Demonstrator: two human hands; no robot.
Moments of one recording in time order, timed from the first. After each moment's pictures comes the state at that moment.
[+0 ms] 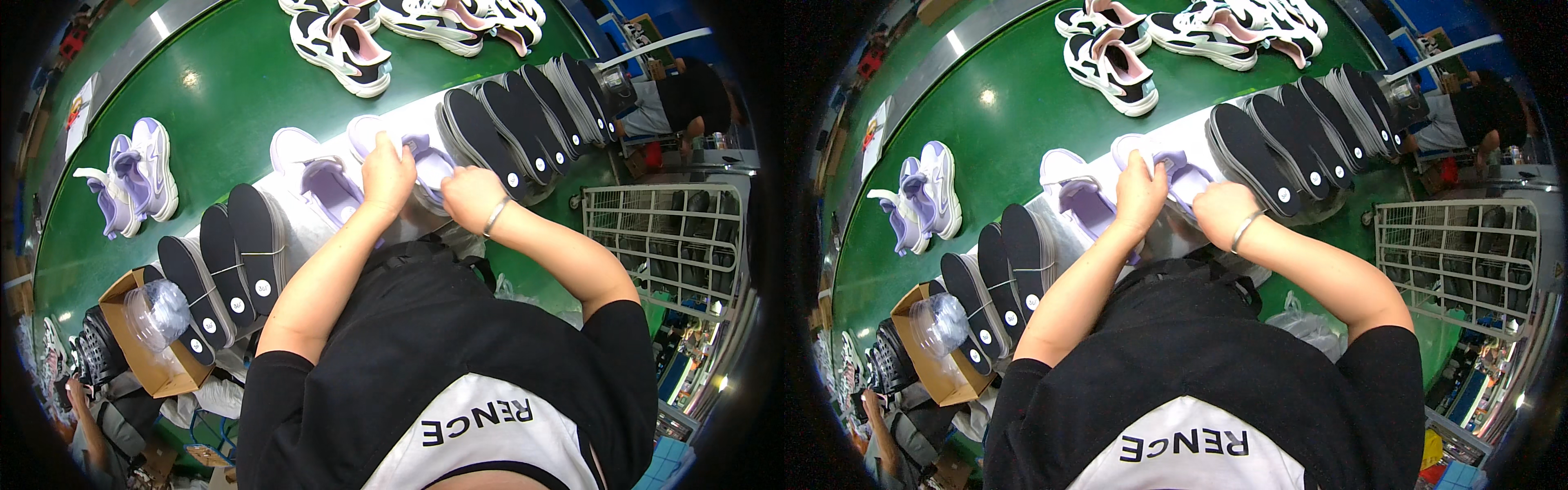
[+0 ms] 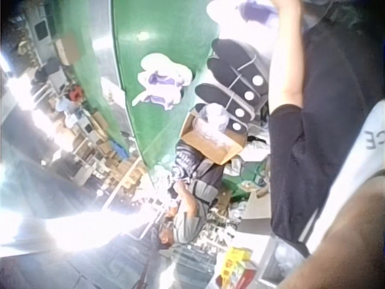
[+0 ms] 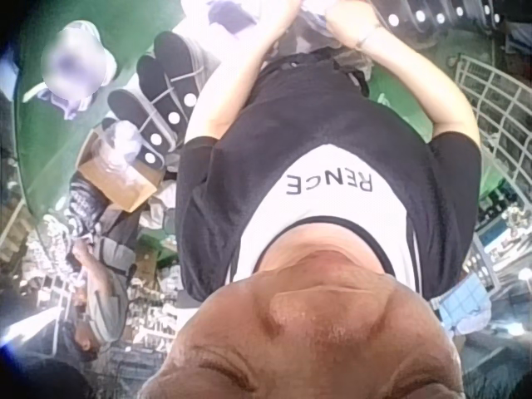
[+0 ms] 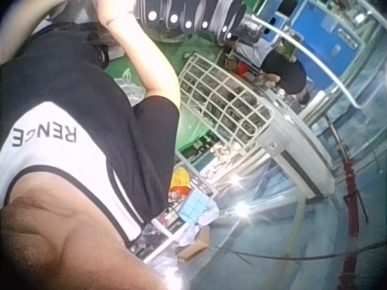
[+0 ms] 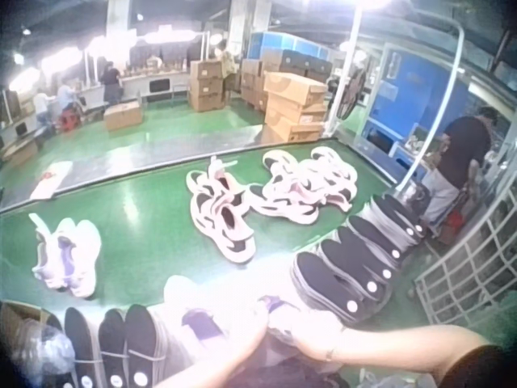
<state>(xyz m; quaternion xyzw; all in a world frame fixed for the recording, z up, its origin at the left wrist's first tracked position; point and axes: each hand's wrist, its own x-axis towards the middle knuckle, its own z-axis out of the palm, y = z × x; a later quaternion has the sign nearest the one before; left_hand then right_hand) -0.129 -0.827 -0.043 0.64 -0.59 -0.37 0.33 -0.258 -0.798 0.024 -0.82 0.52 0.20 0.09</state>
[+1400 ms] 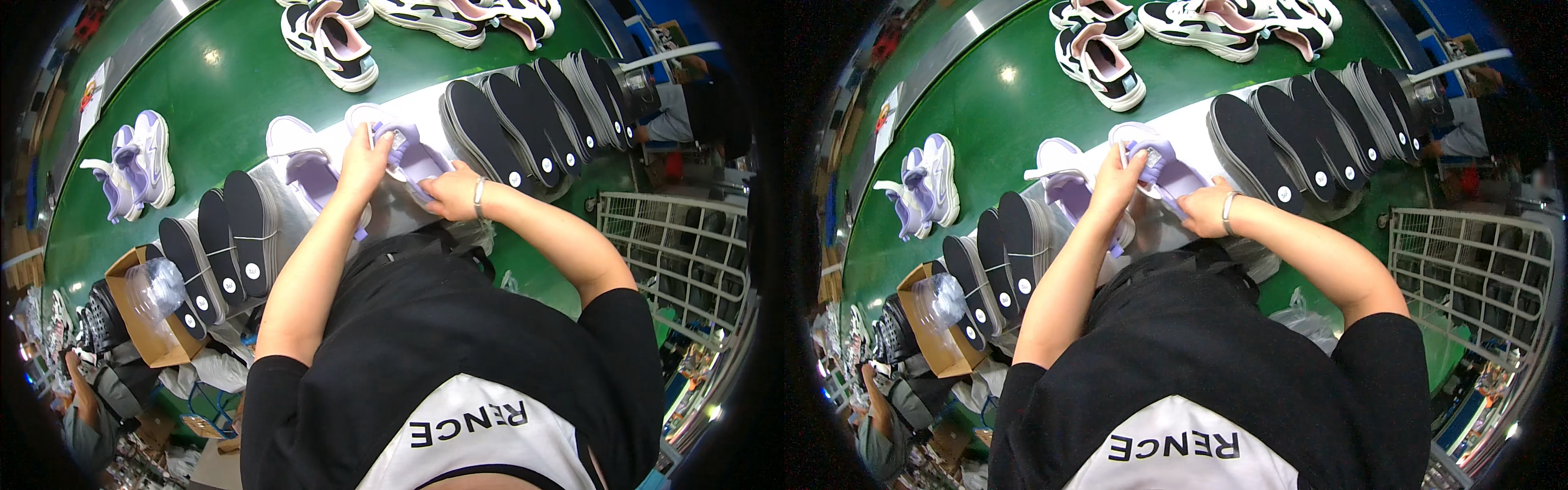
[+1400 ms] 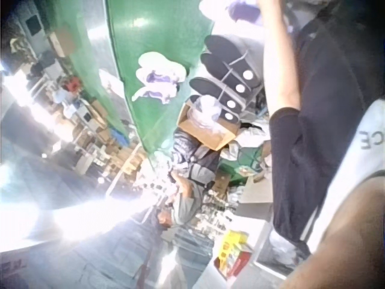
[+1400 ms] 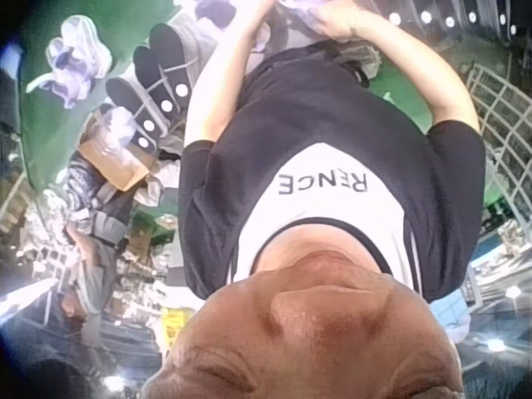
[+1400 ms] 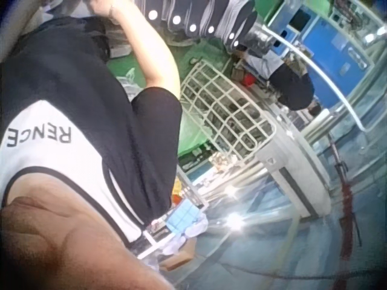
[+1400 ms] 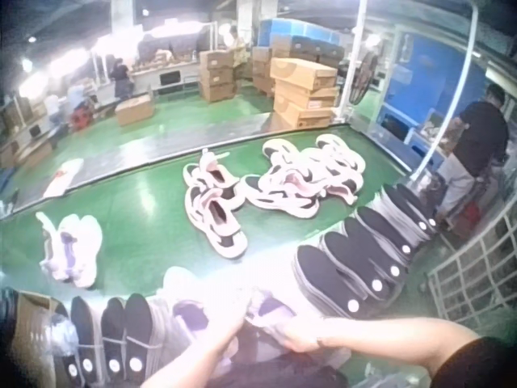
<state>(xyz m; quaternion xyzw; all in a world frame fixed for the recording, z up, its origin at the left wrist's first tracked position) -0.133 -0.842 -0.065 0.59 -0.45 -0.53 0.41 -0.295 -0.824 -0.006 -0.82 0.41 0.25 0.32</state>
